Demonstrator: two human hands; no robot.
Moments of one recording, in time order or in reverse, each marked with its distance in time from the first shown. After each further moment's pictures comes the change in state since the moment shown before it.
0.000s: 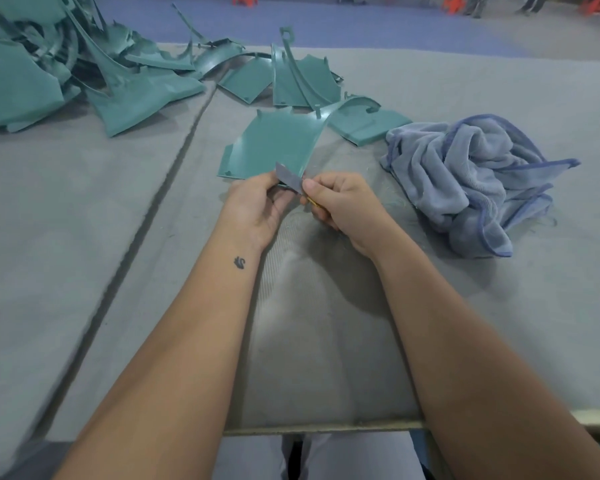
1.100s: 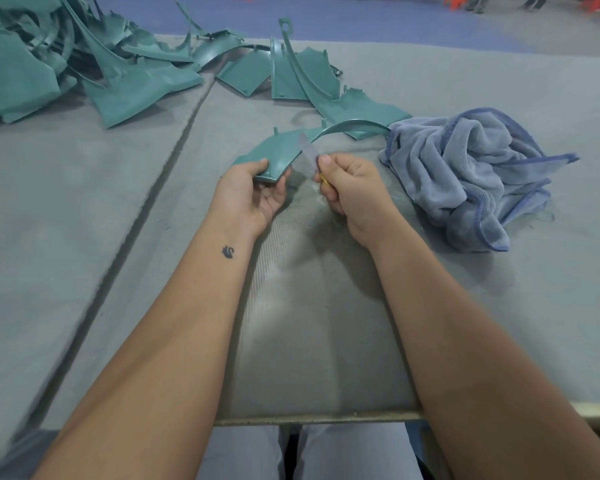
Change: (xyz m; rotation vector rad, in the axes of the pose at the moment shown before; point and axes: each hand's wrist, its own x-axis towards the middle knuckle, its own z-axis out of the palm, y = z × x) left_hand -0.007 0.011 0.001 -0.079 0.039 -0.133; right_hand 0.008 0.007 -0.007 0.220 0.122 0.007
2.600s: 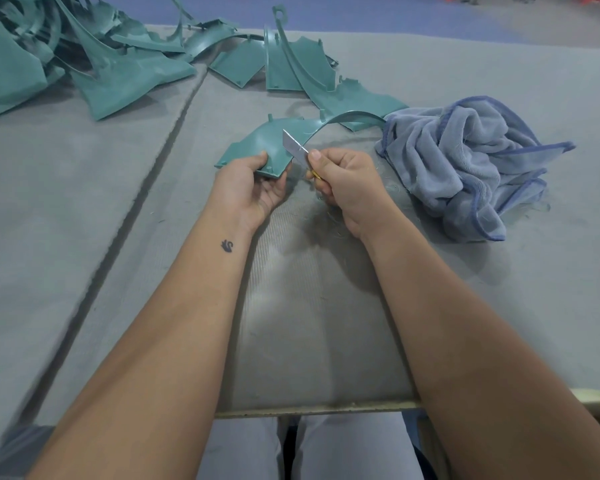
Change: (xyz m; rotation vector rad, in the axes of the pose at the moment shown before) left_hand 0.003 -0.006 0.000 0.051 -0.029 0.009; right_hand -0.003 -0.001 0.003 -0.030 0.002 -0.019
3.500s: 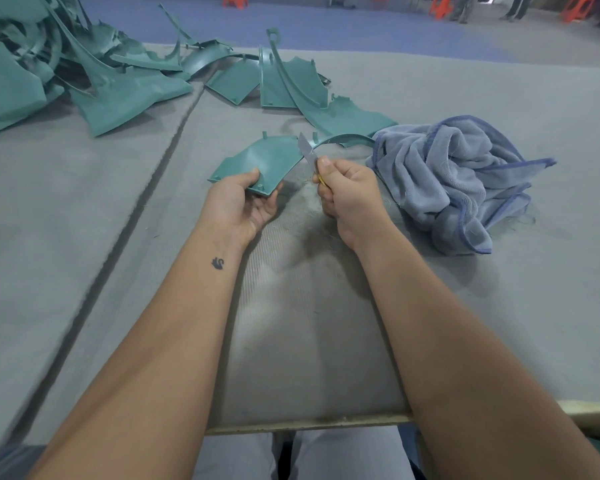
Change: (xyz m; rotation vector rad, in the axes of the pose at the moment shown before) left_hand -0.005 0.002 0.000 0.048 0.042 0.010; right_hand 0.004 -0.001 -0.005 0.178 0.146 0.061
